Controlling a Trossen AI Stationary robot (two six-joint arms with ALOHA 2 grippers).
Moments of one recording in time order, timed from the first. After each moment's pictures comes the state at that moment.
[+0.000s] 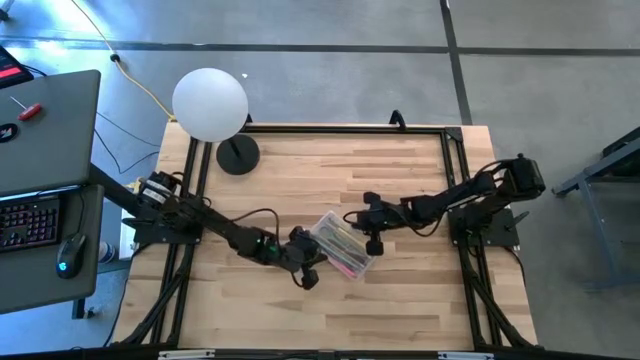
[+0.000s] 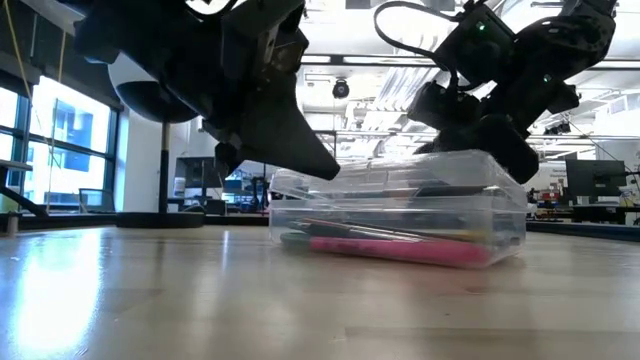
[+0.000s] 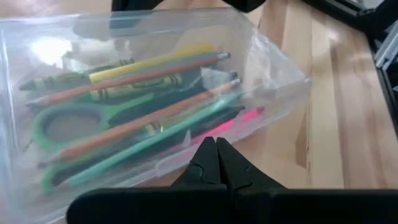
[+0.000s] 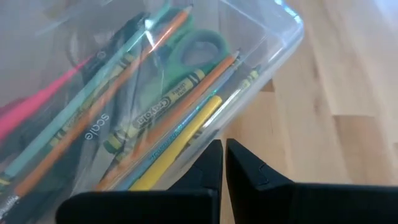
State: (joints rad) left arm -0.37 1.80 0.91 0.28 -0.40 -0.65; right arm 0.07 1.56 0.57 0.24 0.09 0.01
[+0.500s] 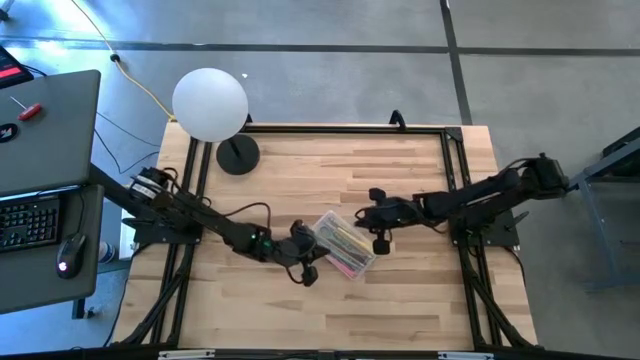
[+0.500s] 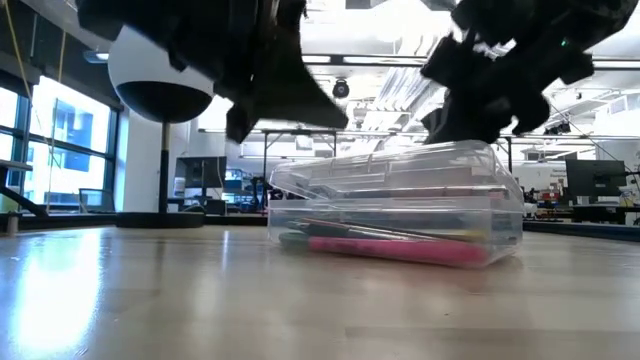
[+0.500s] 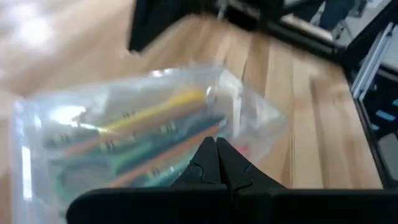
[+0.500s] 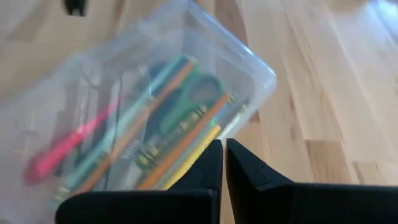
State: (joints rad) left arm -0.37 1.72 0.90 0.31 -0.44 -0.57; right arm 0.11 1.36 0.57 0.15 0.10 0.02
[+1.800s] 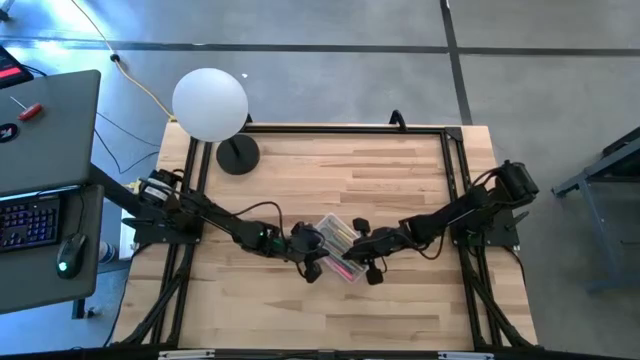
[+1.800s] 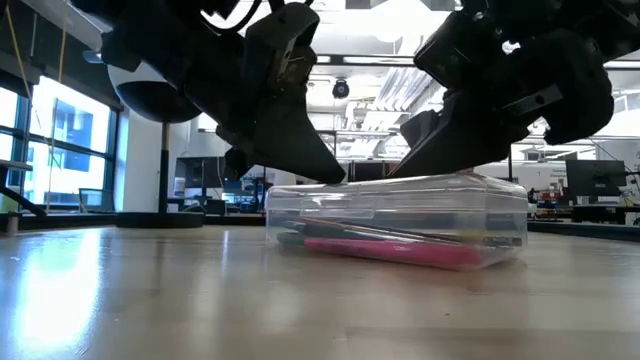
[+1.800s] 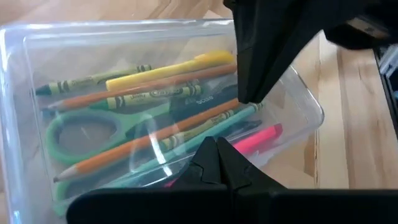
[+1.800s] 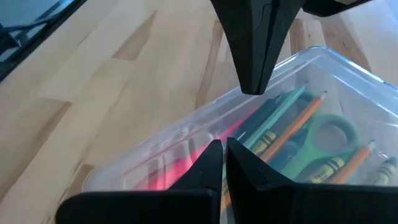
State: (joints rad) left arm -0.31 1.81 0.91 0.25 -0.31 -0.68; right arm 0.31 1.65 0.62 0.46 0.06 0.08
